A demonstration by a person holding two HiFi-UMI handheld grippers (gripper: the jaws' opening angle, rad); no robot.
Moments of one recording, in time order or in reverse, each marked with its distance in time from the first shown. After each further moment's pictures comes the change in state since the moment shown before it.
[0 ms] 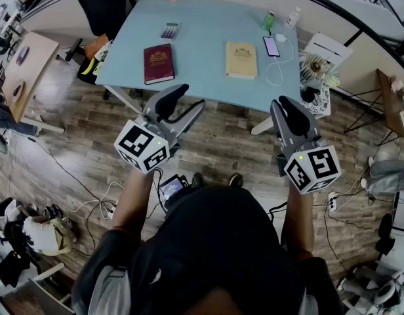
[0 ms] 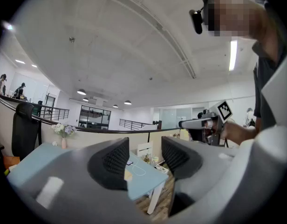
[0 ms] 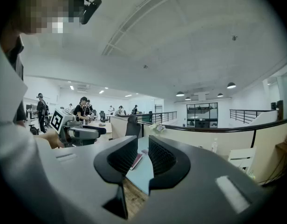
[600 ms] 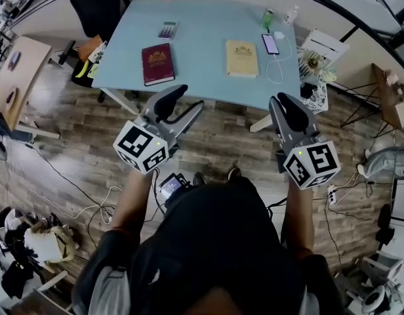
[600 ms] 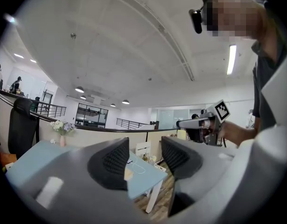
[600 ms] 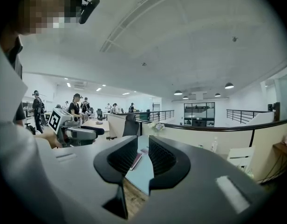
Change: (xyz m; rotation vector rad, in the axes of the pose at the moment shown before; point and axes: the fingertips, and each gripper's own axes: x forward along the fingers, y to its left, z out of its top) left arm -0.016 0.036 -0.014 -0.027 -0.003 -0.033; right arm 0.037 0.020 -0.006 -0.002 0.027 -0.029
